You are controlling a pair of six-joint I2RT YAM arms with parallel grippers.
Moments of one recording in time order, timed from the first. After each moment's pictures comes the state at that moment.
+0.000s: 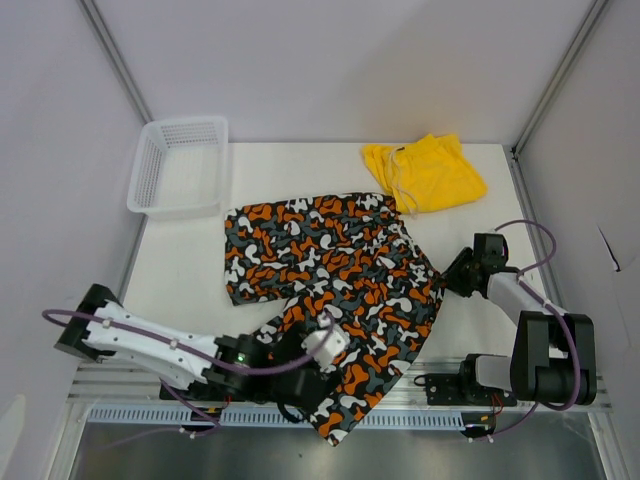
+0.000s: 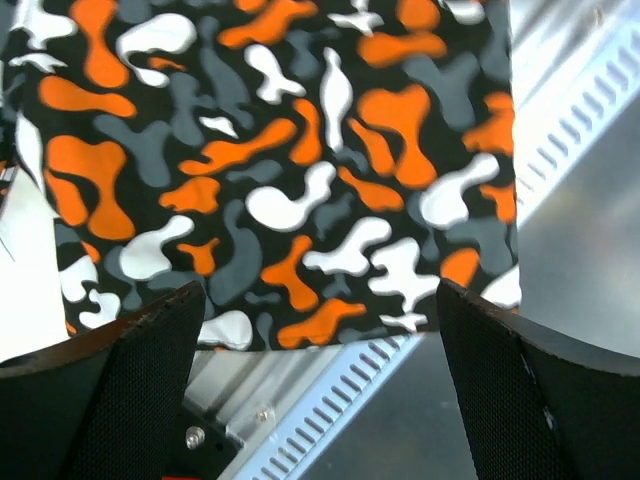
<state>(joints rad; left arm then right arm) -1.76 1.08 0.89 -0.83 -0.56 -0.75 -0.06 1.28 0.55 -0.25 -0.13 0.67</state>
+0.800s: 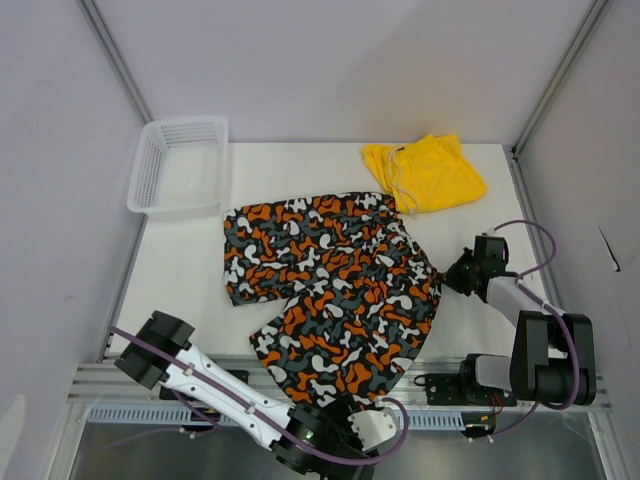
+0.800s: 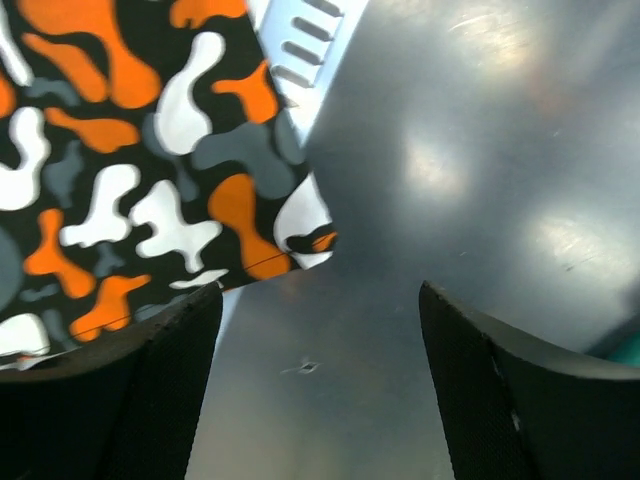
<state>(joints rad) -2.05 1.60 1.17 -0.81 -0.41 -0.84 -0.07 1.28 0.50 -0.13 -0.16 0.63</state>
